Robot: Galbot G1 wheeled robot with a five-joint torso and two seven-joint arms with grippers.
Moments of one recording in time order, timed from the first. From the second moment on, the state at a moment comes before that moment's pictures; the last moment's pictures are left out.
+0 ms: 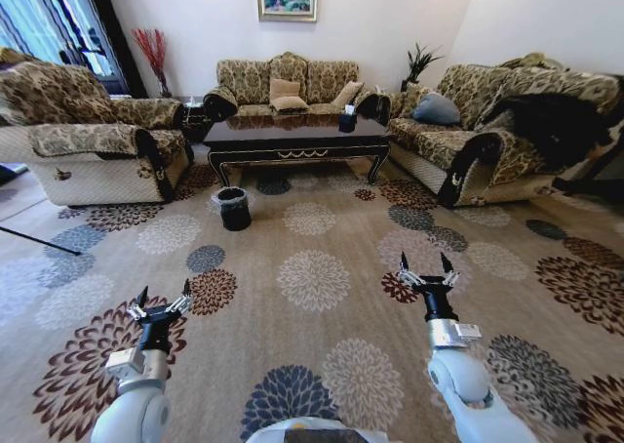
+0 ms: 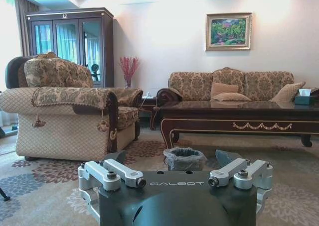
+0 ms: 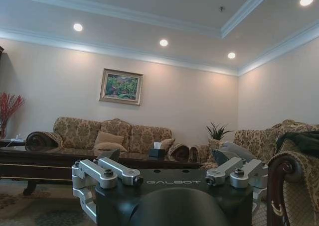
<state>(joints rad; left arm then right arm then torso) 1.70 -1.47 -0.81 -2.23 -0.25 0.05 -0.09 -1.51 1.16 0.62 1.99 0.27 0.29 0.20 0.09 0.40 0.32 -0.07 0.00</state>
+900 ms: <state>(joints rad) 1.70 -1.47 -0.81 -2.23 -0.25 0.05 -0.09 -1.51 1.16 0.62 1.99 0.27 0.29 0.20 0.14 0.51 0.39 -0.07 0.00</state>
